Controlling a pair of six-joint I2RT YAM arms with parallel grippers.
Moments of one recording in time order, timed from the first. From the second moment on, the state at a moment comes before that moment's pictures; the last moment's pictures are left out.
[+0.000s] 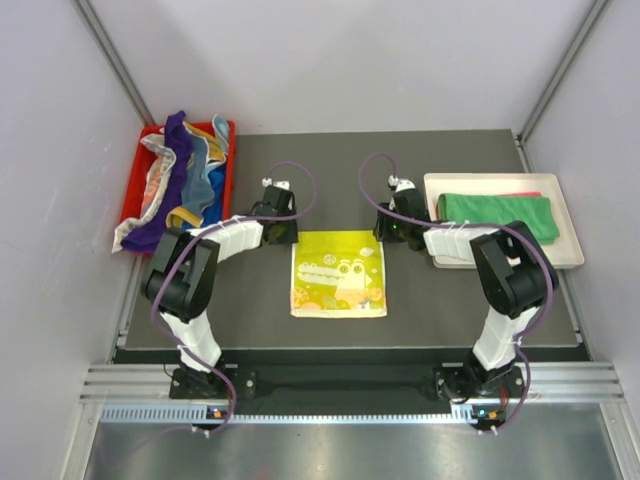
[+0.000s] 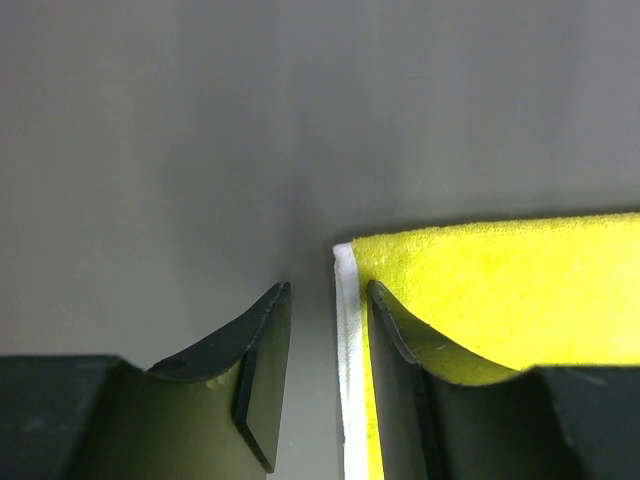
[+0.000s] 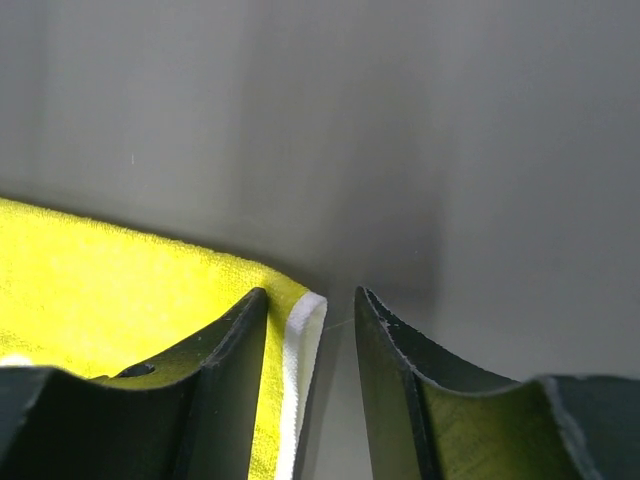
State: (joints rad) left arm -0.40 1.80 1.05 -0.16 -0.09 -0.41; right arm 0.44 1.79 0.93 0.15 -0.01 0.35
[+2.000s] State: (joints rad) left arm -0.38 1.84 1.05 0.32 -0.17 -0.44; right arm 0.38 1.81 1.09 0.17 -0.01 0.30
